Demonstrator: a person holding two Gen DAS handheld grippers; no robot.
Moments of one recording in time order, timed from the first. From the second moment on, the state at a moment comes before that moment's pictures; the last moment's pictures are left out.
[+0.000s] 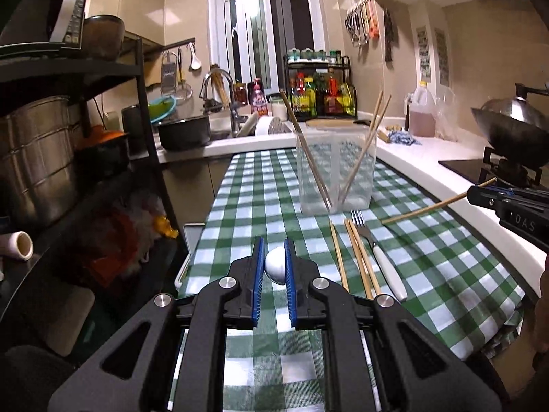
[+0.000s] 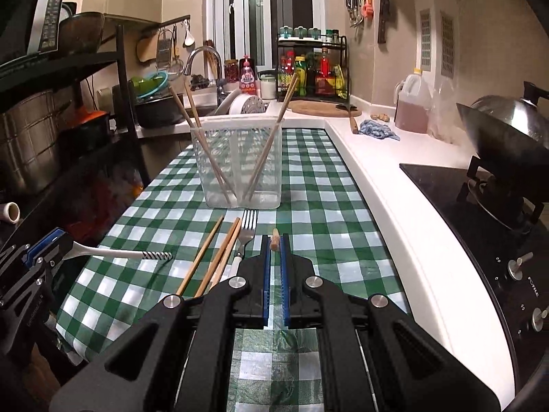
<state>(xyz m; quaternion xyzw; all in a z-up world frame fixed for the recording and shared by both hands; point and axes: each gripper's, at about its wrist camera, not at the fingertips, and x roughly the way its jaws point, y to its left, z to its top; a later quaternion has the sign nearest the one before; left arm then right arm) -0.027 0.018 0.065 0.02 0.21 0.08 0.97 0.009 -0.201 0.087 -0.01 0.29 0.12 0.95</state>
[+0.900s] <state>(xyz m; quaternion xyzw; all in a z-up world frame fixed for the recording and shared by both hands) 0.026 0.038 0.135 -0.01 0.24 0.03 0.97 0.022 -0.218 0.142 0.02 0.26 0.14 0.95</state>
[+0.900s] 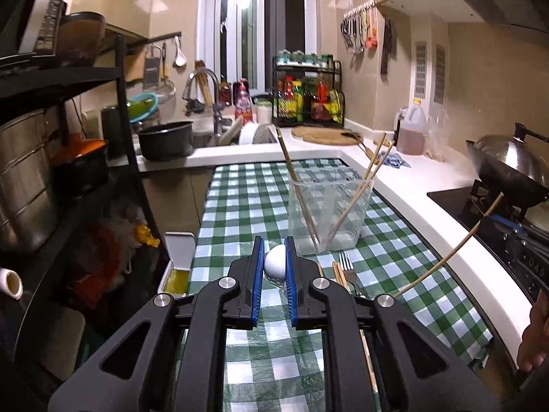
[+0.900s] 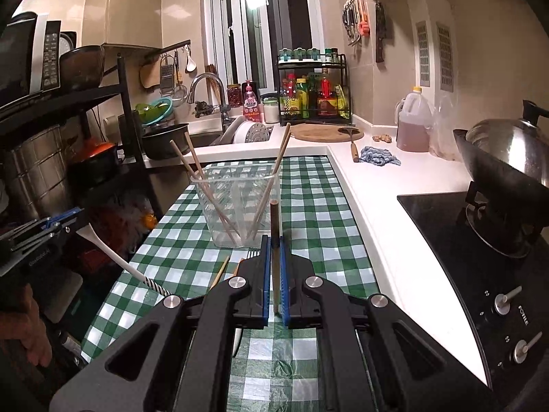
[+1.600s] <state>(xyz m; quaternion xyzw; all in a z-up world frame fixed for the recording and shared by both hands) 0.094 0.058 0.224 -0.05 0.21 -0.02 0.98 0.091 -0.213 0.251 0.06 0.23 0.17 0.96</state>
